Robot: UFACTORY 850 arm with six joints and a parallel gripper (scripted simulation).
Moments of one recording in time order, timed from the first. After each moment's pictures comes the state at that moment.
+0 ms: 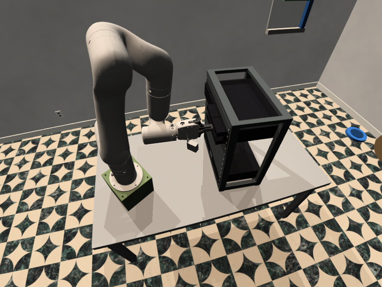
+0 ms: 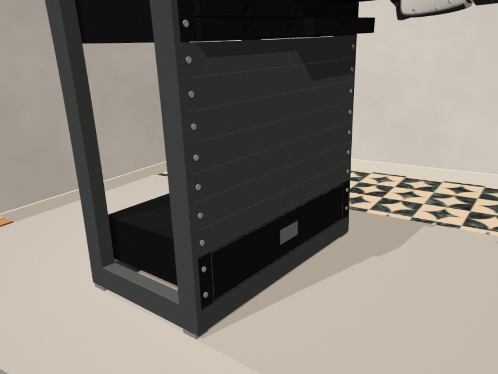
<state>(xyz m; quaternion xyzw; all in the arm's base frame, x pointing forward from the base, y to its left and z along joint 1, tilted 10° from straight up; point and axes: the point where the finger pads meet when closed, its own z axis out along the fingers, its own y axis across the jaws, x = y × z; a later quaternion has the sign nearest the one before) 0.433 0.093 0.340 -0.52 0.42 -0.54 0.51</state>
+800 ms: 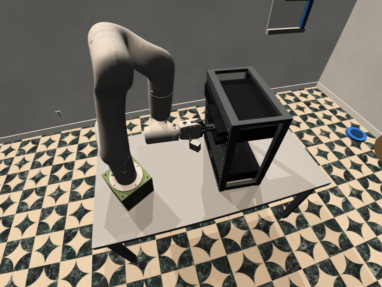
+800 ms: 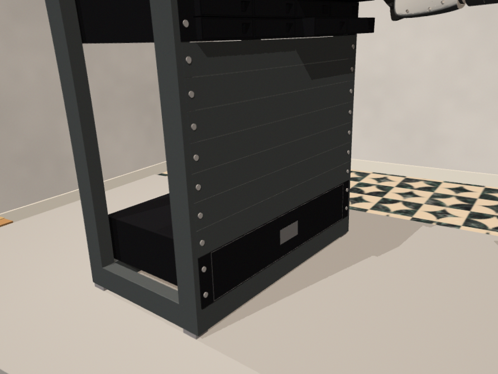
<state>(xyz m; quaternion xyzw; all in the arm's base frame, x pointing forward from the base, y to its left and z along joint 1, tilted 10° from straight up) 0.443 0.094 0.341 -0.53 0.42 -0.54 0.51</state>
